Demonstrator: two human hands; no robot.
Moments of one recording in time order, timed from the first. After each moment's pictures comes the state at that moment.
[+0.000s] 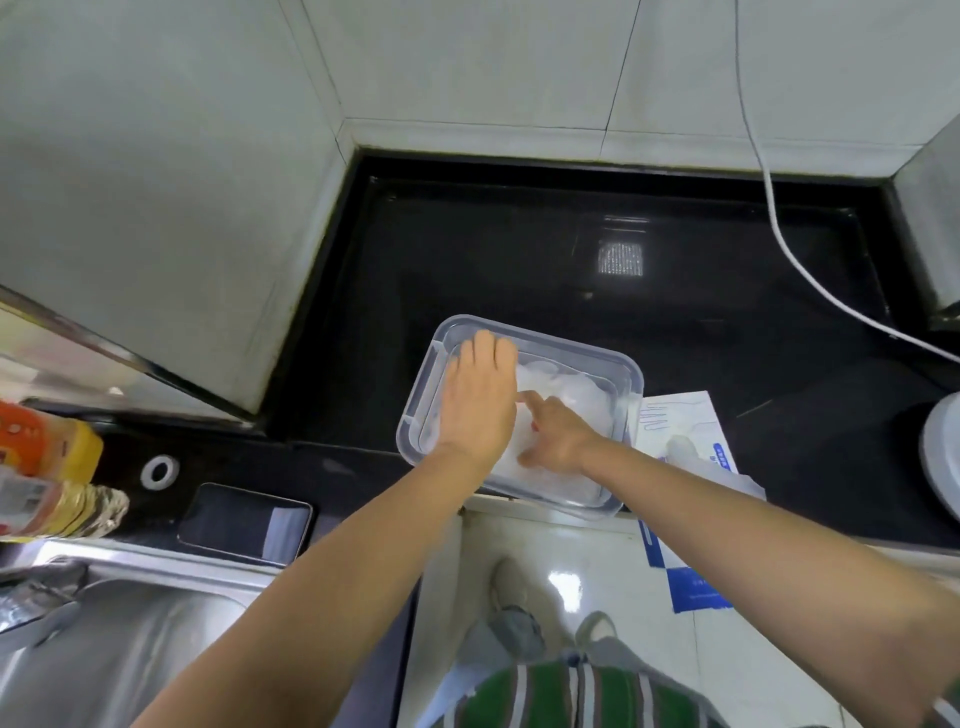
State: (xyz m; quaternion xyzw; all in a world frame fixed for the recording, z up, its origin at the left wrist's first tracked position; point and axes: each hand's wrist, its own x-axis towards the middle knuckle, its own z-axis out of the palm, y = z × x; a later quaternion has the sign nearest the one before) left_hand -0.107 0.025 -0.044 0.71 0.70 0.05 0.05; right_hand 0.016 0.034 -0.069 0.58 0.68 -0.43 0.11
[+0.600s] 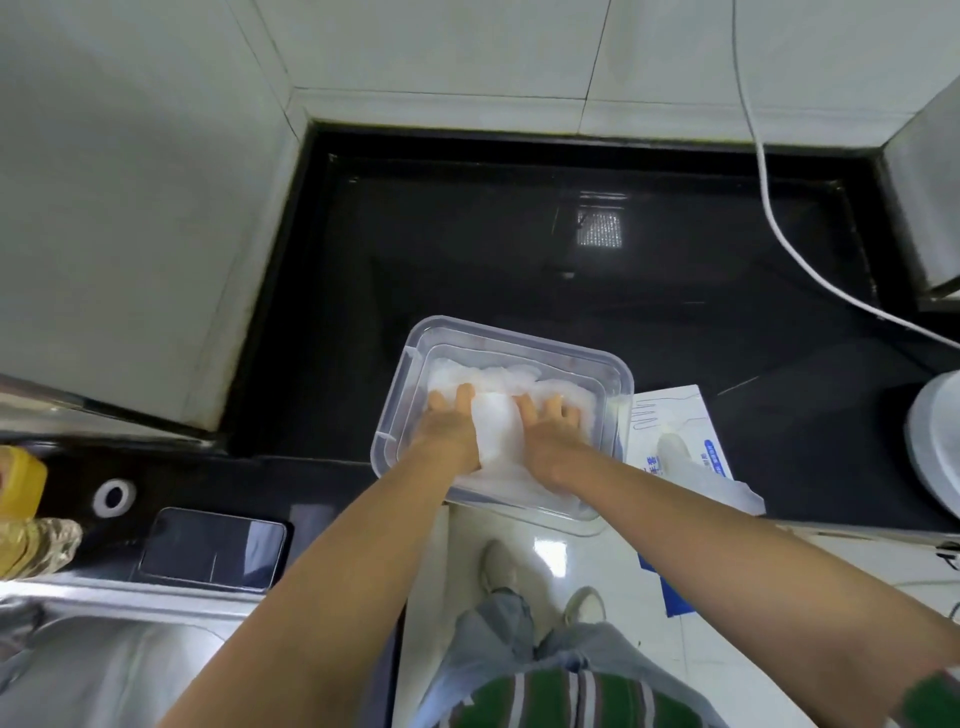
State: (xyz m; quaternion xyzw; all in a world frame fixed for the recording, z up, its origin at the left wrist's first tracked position) left_hand -0.131 0.040 -0.114 0.62 0.68 -0.20 0.34; right_hand 0.017 0.035 -0.087 0.61 0.68 -0.32 0.26
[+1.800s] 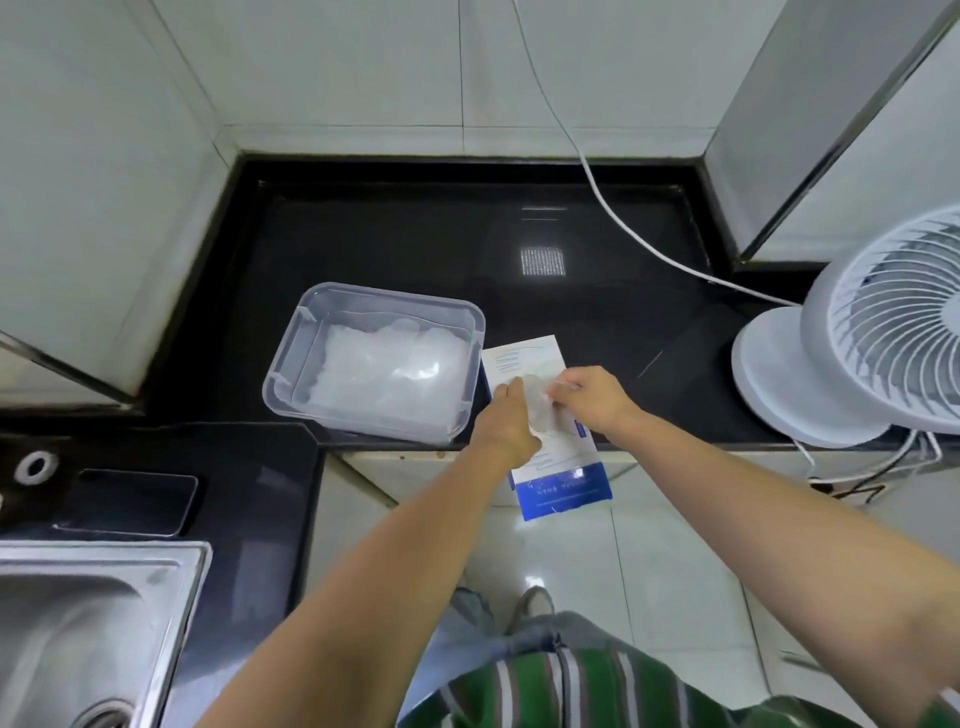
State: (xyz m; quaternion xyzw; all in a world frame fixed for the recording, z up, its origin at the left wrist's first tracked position) left_hand 0.071 -0.053 -0.039 0.68 0.63 -0.01 0.37; right_hand 0.206 -0.029 -0.046 0.72 0.53 -0.44 -0.13
